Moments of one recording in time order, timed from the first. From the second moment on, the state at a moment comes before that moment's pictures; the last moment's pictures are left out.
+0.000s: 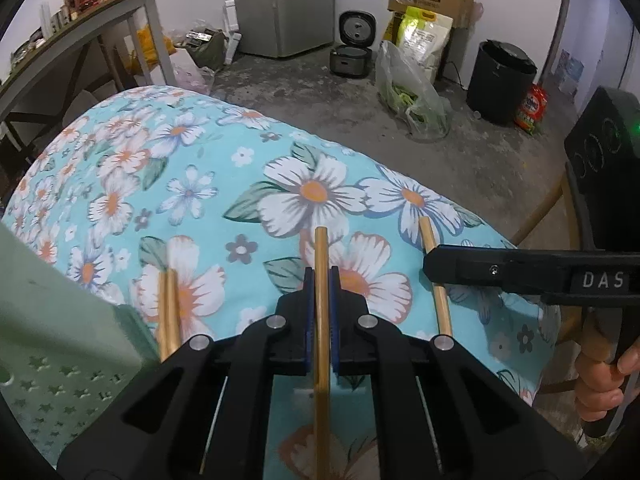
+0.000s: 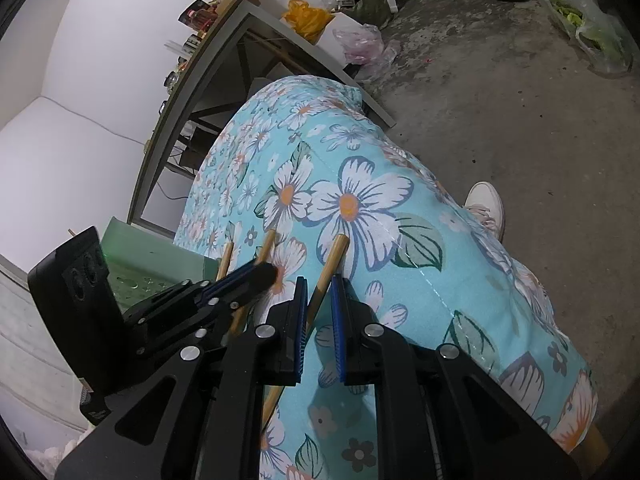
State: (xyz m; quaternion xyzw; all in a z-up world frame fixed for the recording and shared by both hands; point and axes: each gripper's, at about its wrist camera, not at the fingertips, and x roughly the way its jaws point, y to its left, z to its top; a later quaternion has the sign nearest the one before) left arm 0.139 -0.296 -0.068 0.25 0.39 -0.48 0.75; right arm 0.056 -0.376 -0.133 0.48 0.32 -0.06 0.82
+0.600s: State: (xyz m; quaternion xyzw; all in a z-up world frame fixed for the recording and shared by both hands) left arm 0.116 -0.199 0.036 0.14 0.32 -0.46 0.81; right arm 0.073 -0.363 -0.118 0.45 0.35 -0.09 0.82
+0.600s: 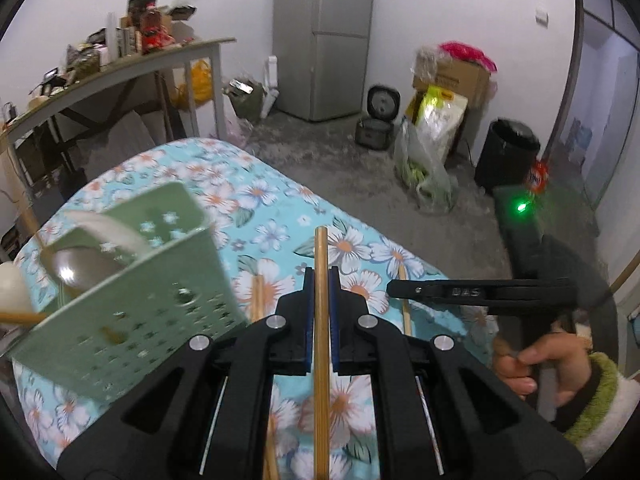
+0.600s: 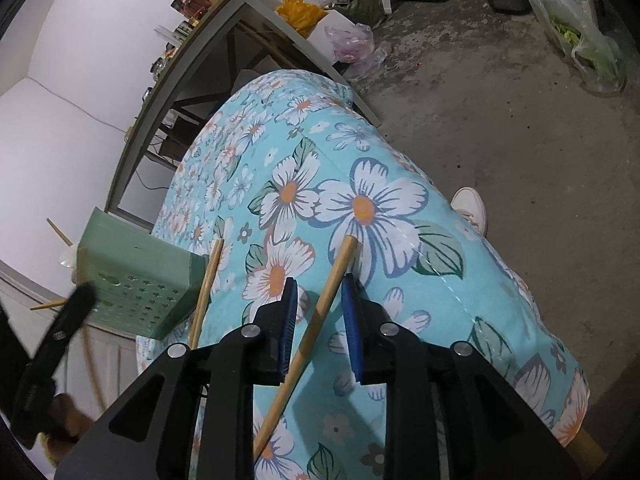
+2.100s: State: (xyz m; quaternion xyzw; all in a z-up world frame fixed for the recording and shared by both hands) left arm 0.194 -0.018 0.216 -0.21 0.15 -0.37 0.89; right arm 0.059 -0.285 0.015 0.33 0.22 -0.03 0.92
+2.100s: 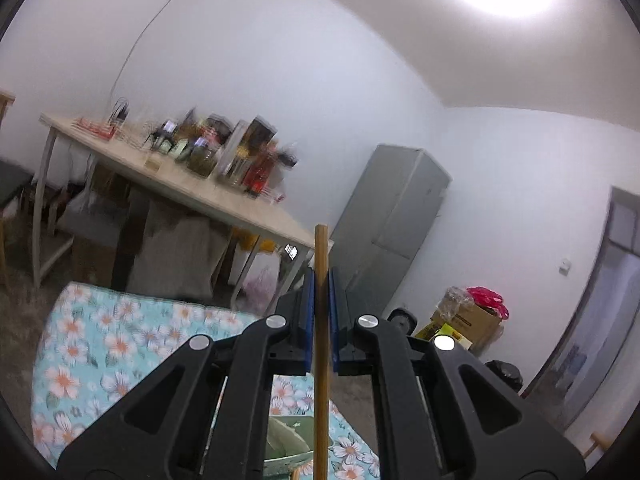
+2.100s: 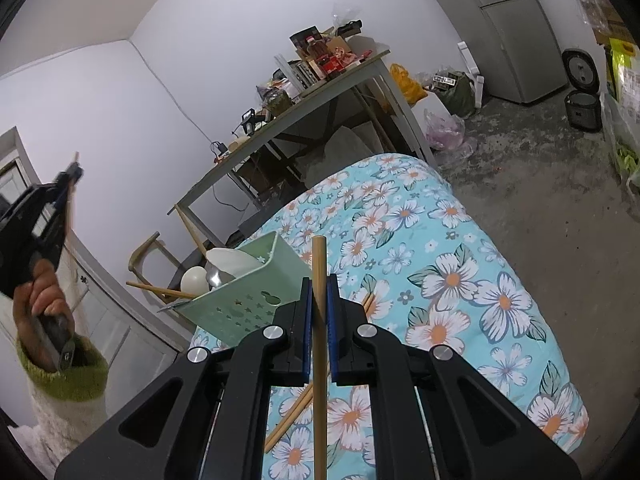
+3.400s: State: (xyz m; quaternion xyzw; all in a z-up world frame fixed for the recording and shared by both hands) left arm 0.204 -0.035 0.199 -0.10 0.15 -0.30 0.94; right arm 0.062 -0.290 0.002 0.35 0.23 -0.02 0.91
